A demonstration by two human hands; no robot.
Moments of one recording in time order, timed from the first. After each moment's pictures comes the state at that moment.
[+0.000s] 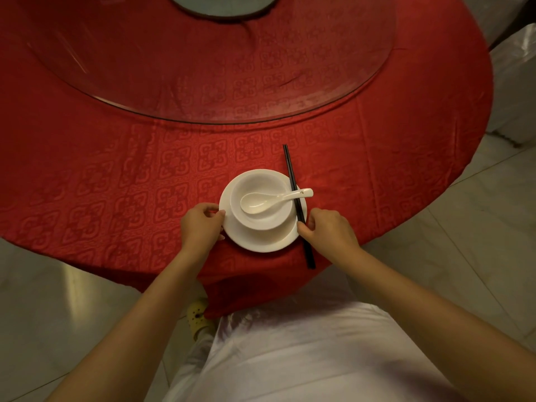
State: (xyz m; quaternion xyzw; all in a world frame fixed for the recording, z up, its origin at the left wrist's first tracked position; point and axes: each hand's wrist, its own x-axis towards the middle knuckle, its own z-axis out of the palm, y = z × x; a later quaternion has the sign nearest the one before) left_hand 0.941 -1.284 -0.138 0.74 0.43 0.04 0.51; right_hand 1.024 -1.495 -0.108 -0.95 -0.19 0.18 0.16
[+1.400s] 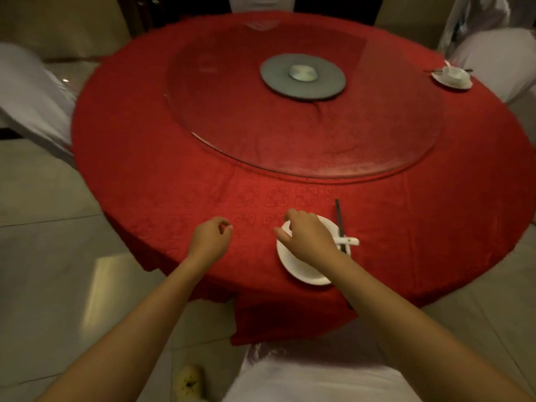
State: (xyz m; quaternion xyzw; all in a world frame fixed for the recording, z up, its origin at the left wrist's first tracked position) left_hand 0.873 -1.212 -0.072 0.84 0.40 0.05 0.36; right_hand 0.984 -1.373 -0.030 -0.90 -0.38 0.14 0.15
